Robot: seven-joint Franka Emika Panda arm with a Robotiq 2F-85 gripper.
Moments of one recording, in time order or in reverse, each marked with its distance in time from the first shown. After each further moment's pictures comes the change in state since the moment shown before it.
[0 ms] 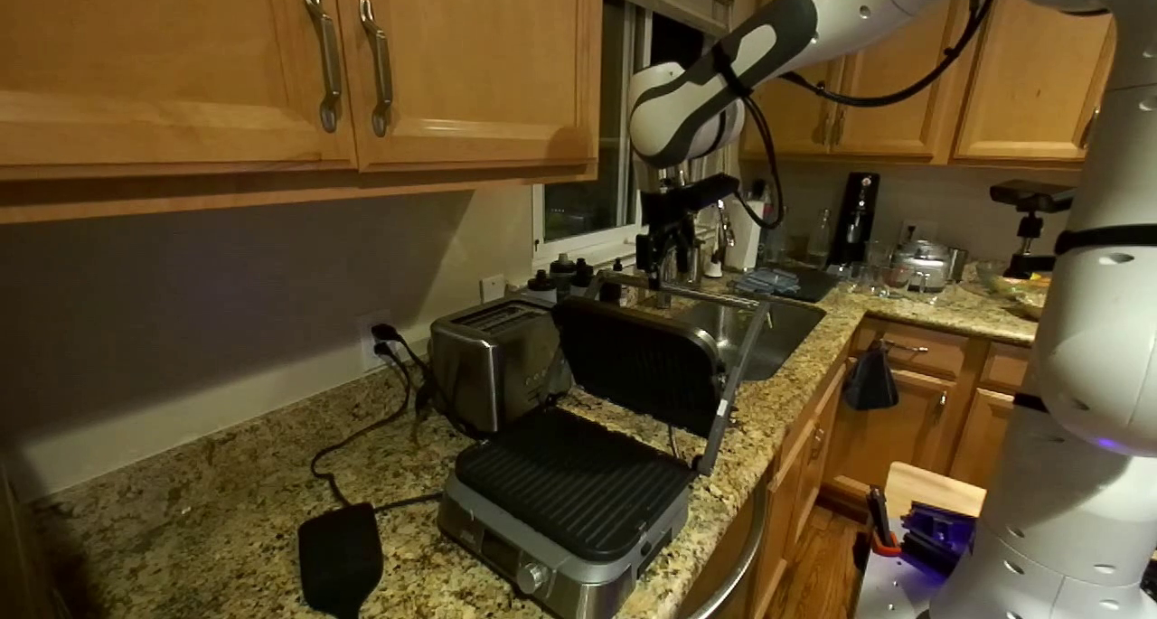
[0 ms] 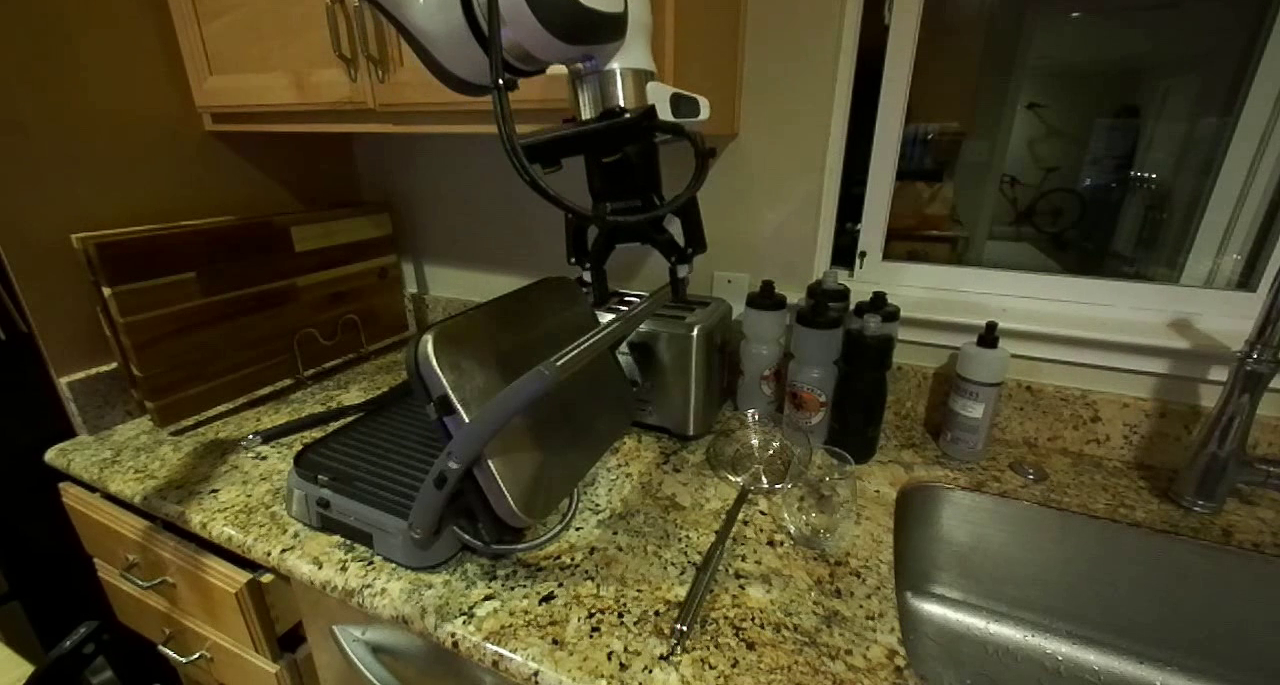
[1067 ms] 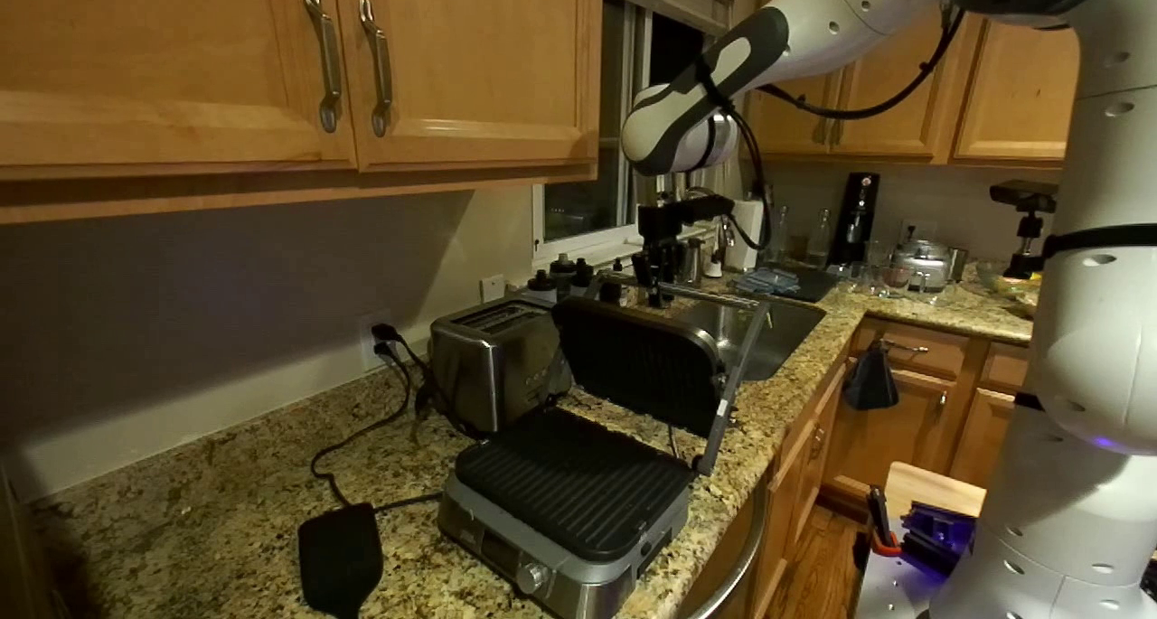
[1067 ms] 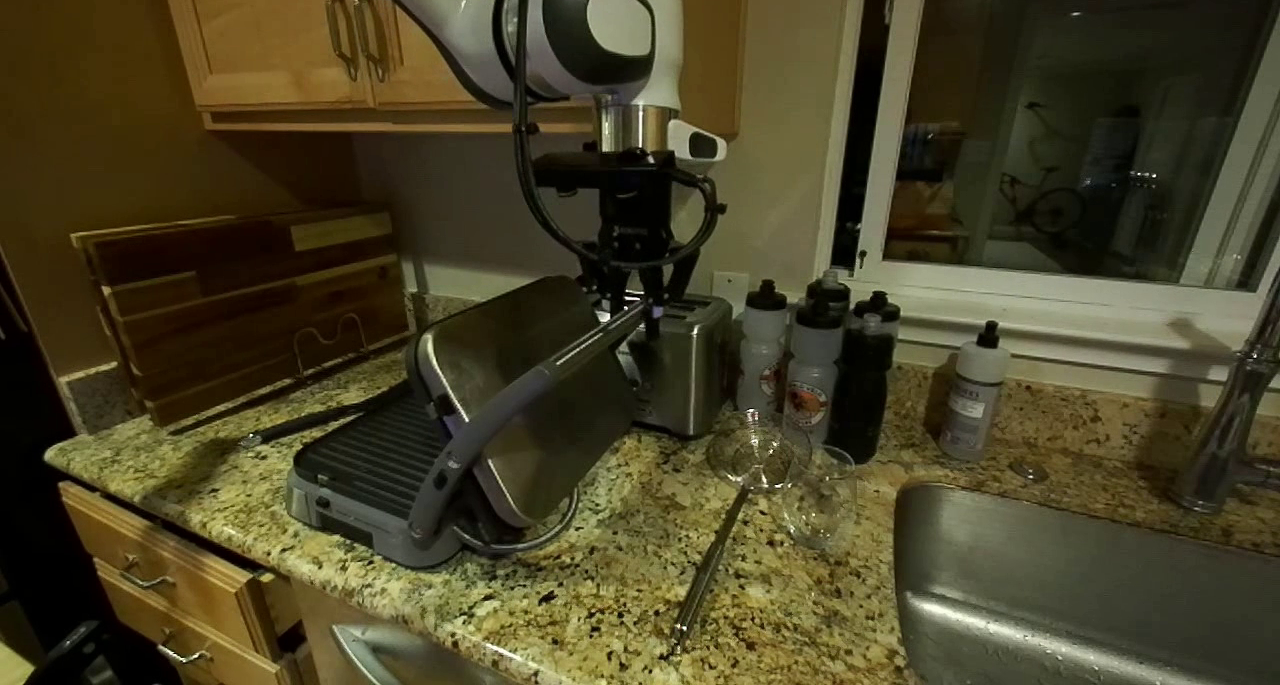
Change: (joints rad) arm -0.022 0.078 -0.009 0.037 0.166 0.000 -0.095
